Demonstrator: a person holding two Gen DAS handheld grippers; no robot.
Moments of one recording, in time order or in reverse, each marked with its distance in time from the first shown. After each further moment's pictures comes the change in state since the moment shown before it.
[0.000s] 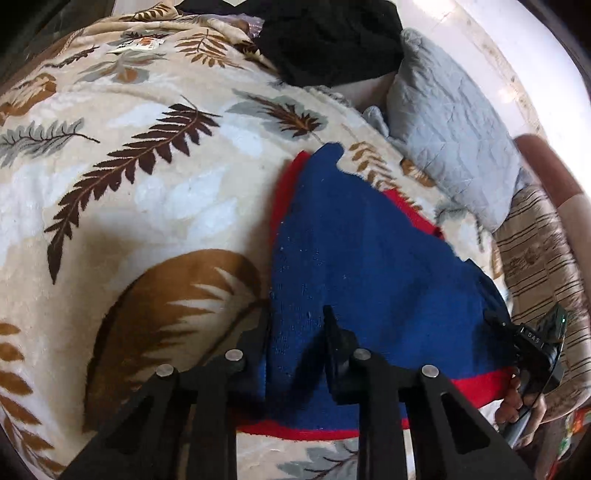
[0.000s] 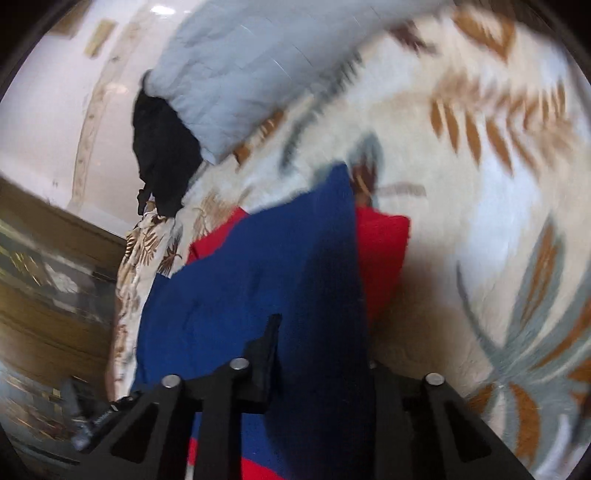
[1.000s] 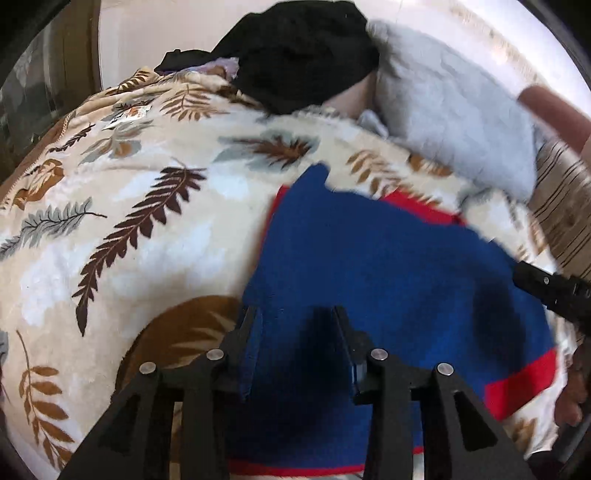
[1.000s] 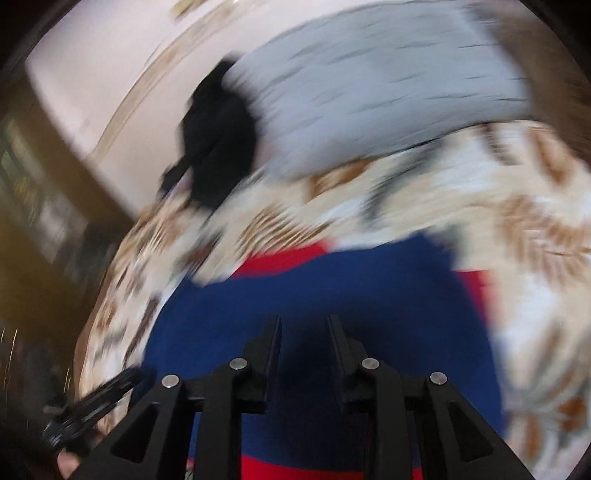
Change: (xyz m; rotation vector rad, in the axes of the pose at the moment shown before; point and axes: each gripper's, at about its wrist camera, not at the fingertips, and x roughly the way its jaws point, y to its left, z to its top) left arm 0.010 -0.038 -0.001 0.223 -0.103 0.275; right arm 0.018 0.108 0.003 -0.295 -0.025 -0.027
